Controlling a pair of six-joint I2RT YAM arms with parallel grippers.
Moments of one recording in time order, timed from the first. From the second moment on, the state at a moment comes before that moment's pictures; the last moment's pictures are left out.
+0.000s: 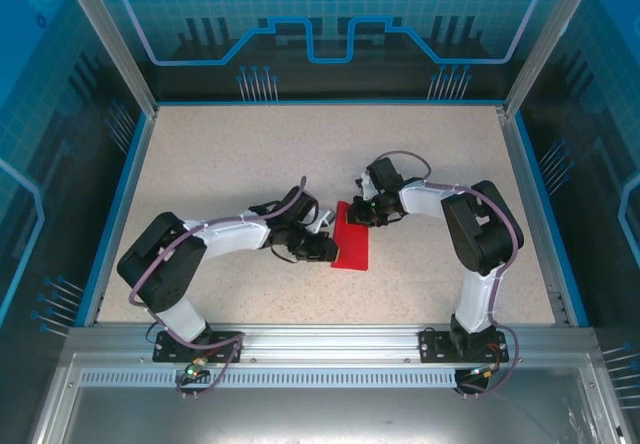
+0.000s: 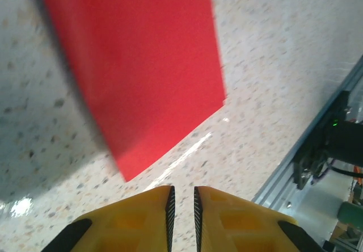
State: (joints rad) left arm -0.66 1.66 0.89 -0.27 0.61 -0.58; right arm 0.43 1.90 1.06 -0.31 -0.45 0.48
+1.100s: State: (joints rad) left arm -0.67 1.71 0.80 -0.18 0.65 -0.62; right arm 0.44 1.90 1.07 -0.35 -0.45 0.47
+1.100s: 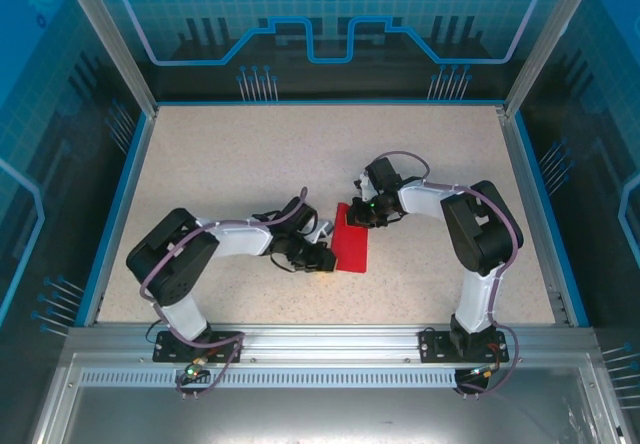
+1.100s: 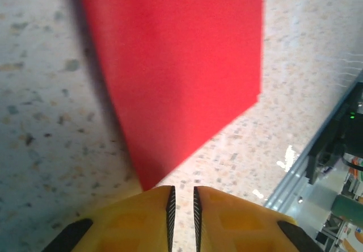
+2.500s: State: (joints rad) left arm -0.56 1.90 1.10 -0.18 0.65 -0.68; right arm 0.37 1.55 0.75 -0.22 -0.58 0.46
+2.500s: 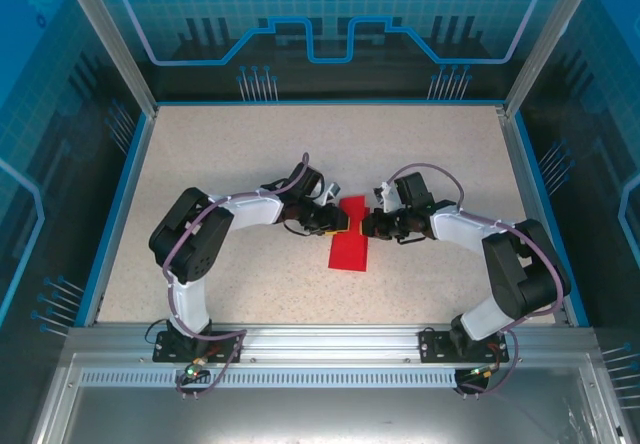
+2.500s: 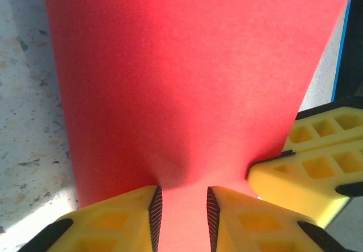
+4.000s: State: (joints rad) left arm -0.56 1.90 1.10 -0.18 0.64 -0.69; right arm 0.39 1.72 0.87 -0.36 -0.42 0.39
